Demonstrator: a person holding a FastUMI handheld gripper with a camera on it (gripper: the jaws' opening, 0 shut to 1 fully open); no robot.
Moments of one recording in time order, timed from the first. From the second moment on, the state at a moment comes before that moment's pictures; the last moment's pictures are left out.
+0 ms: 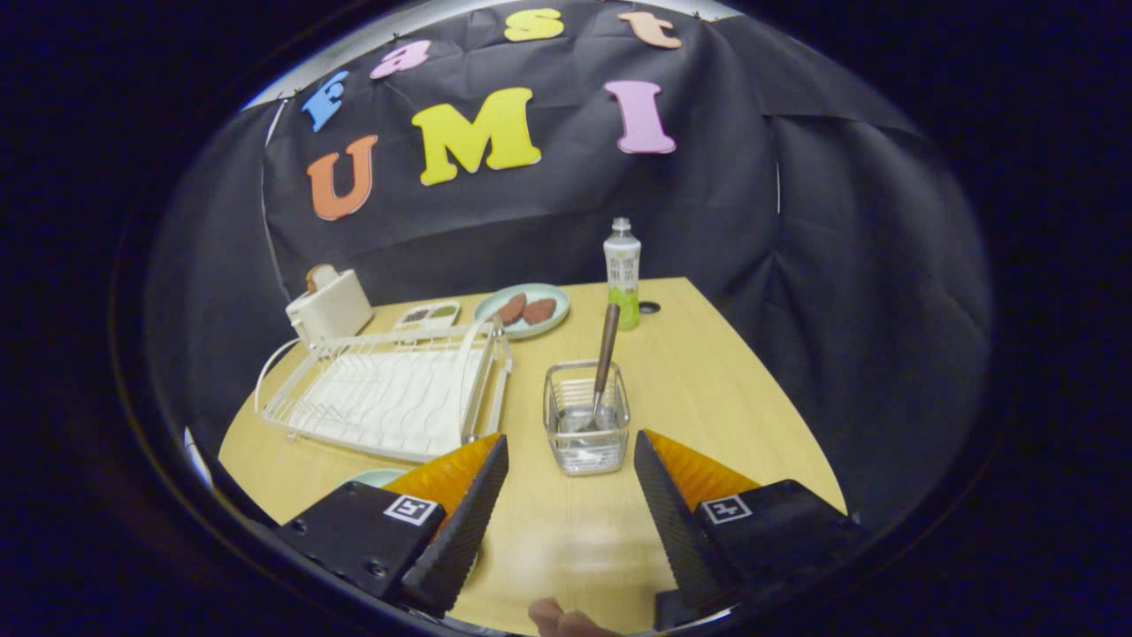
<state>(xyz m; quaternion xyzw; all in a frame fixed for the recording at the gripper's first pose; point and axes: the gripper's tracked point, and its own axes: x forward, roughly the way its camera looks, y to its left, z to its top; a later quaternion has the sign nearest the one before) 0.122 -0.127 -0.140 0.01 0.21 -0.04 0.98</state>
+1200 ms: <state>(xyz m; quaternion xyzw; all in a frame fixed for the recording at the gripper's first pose) 0.270 -0.149 -0.156 0.02 0.21 -0.01 0.98</state>
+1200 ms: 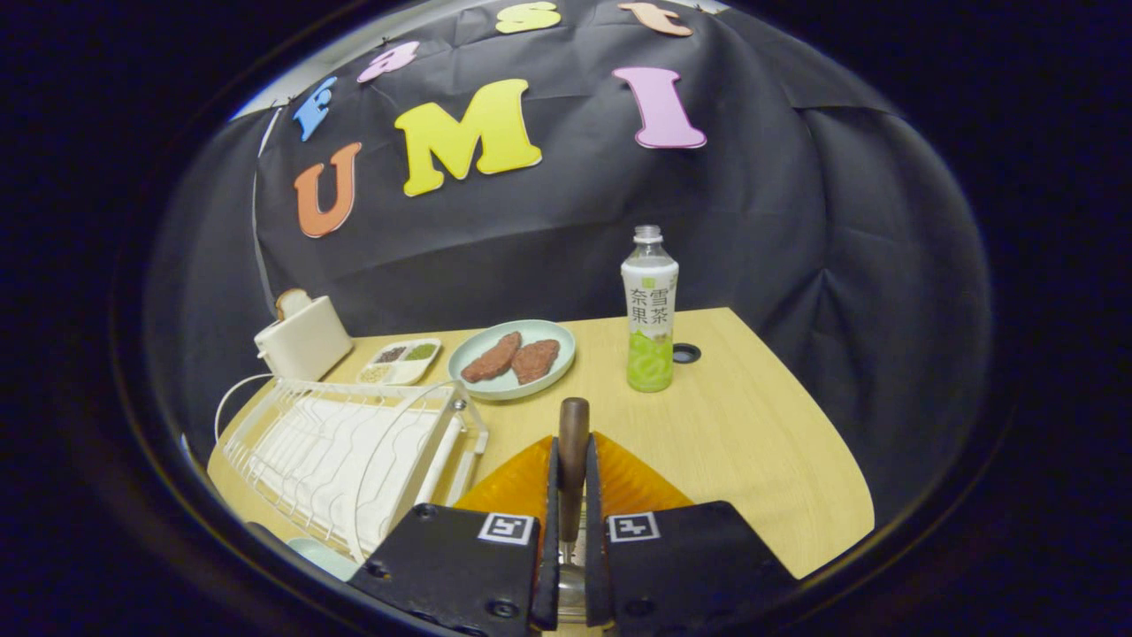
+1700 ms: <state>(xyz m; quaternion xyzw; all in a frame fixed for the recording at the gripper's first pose) 0.211 -0.128 -0.093 0.02 0.12 -0.02 0.99</state>
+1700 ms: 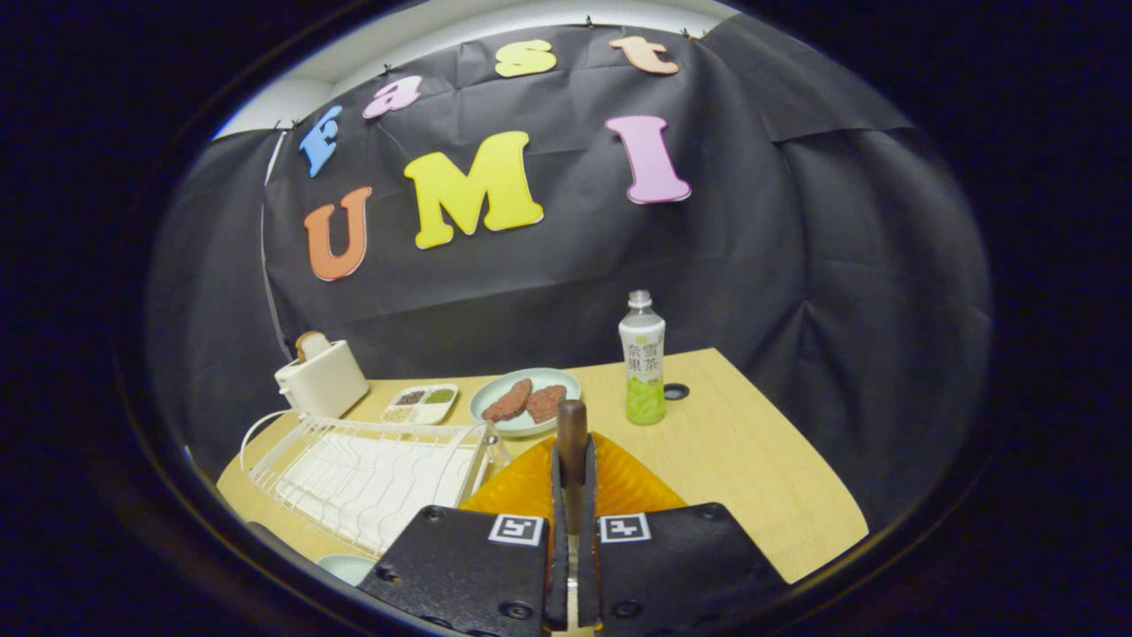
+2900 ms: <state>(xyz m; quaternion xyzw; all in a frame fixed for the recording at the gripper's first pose) 0.053 0.049 -0.166 -0.01 0.11 -0.03 0.99</state>
